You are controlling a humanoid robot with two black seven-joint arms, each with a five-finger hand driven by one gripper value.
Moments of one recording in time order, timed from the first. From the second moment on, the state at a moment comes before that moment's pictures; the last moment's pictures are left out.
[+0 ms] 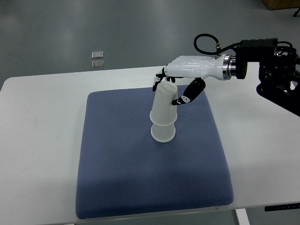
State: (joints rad) left arm 0.02 0.00 -0.15 -0.16 0.08 0.04 -0.04; right arm 1.03 -0.54 0.49 1.34 -1.71 0.36 0.31
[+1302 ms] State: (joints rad) left arm 0.02 0.00 -0.15 -0.16 0.08 0.04 -0.04; right arm 0.95 -0.44 0.66 1.03 -1.37 0.27 0.23
